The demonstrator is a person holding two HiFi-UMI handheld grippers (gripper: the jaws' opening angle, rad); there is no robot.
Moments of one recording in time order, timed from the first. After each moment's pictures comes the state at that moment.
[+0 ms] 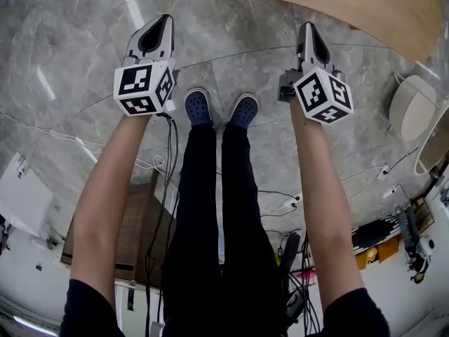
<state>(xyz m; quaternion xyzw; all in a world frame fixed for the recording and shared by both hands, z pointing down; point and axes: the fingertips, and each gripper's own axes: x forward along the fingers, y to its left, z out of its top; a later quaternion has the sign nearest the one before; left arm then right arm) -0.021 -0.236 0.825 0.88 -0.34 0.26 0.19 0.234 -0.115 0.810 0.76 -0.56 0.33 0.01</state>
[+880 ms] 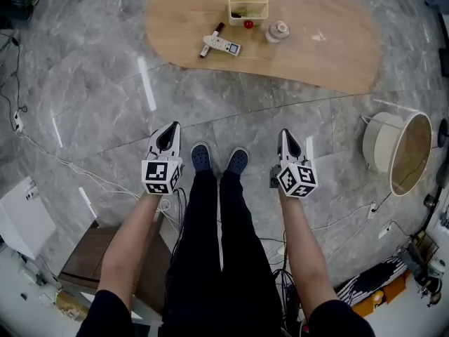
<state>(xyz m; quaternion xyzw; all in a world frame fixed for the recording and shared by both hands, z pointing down) -0.077 -0.138 0.661 0.89 -0.32 0.28 0.18 0.205 0.014 0.678 0.73 -0.58 0.37 0.05</state>
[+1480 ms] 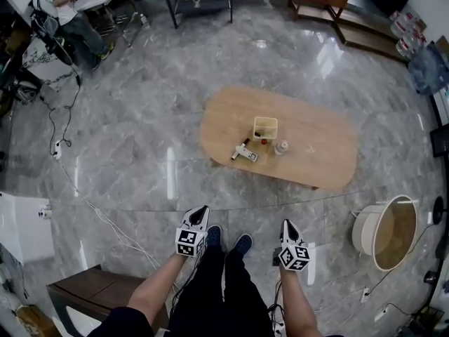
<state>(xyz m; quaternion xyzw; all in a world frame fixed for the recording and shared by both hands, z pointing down) -0.094 -0.097 0.492 0.89 -0.35 0.23 0.19 0.183 0.038 0.497 0.70 -0.62 0.35 0.04</state>
